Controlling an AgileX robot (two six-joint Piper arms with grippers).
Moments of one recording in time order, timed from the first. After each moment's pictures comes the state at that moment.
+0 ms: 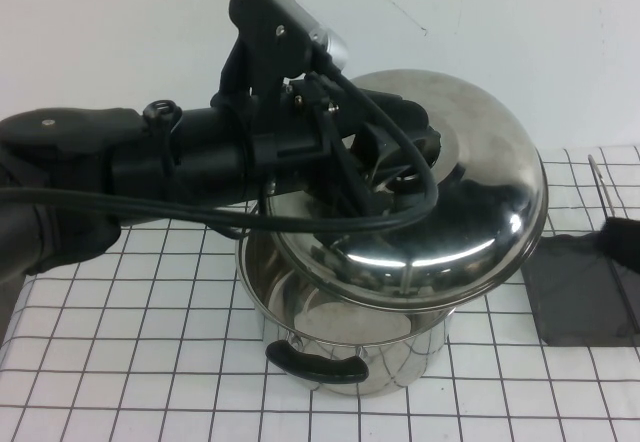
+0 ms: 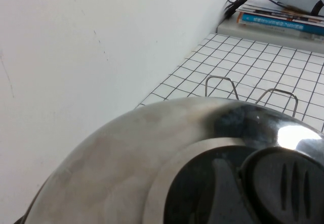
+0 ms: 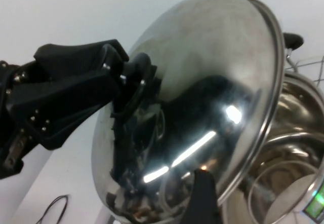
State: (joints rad) right arm -0.10 0.95 -0.44 1.71 0.86 -1.24; left arm -0.58 1.45 -1.09 -1.67 0.58 1.76
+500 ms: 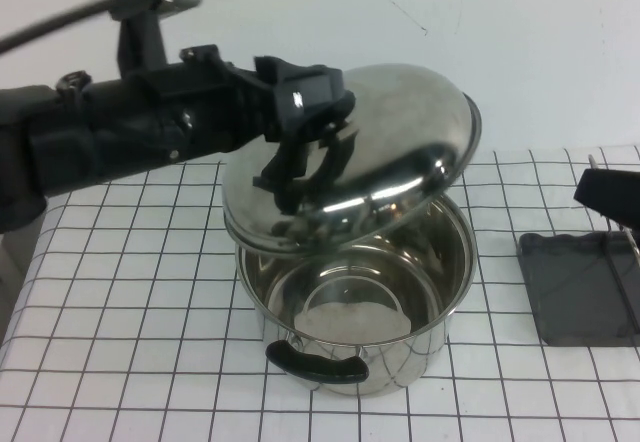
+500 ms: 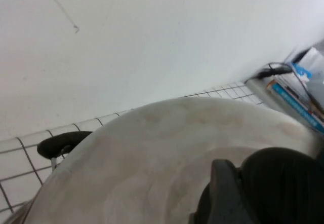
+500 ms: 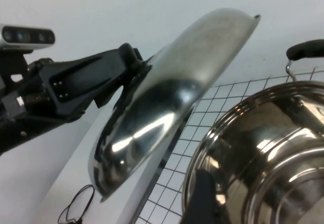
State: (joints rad) right arm -0.10 1.14 -0.58 1.71 0.97 -1.26; left arm -0.39 1.45 -1.09 -1.67 0.62 1.22
